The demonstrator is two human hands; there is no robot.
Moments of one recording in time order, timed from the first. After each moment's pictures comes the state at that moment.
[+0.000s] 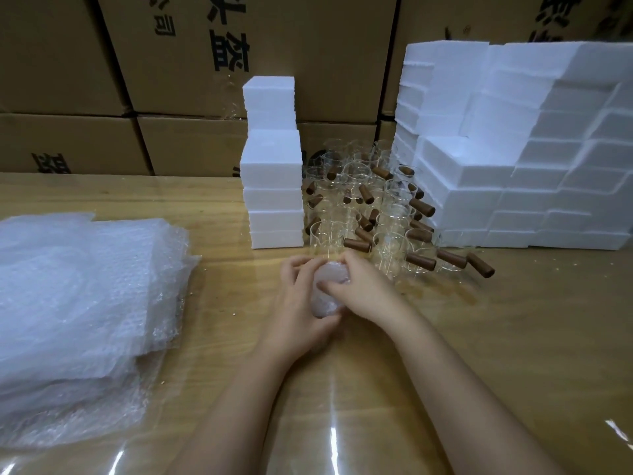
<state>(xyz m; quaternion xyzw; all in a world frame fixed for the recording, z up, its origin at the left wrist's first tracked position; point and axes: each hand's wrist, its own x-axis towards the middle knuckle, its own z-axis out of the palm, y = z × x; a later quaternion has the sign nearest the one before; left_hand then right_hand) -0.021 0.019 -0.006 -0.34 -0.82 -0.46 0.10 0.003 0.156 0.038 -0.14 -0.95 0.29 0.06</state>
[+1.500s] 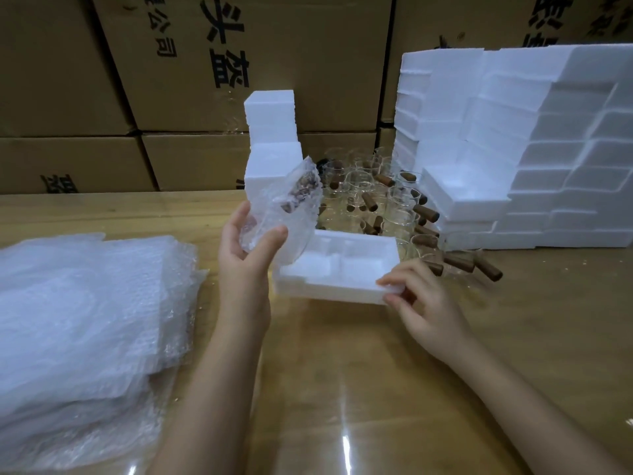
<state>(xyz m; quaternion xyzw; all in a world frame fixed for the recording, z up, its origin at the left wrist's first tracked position) -0.029 -0.010 0.082 -0.12 -0.55 -0.83 0.04 0.058 0.209 0.018 0.10 -0.89 0.30 0.34</state>
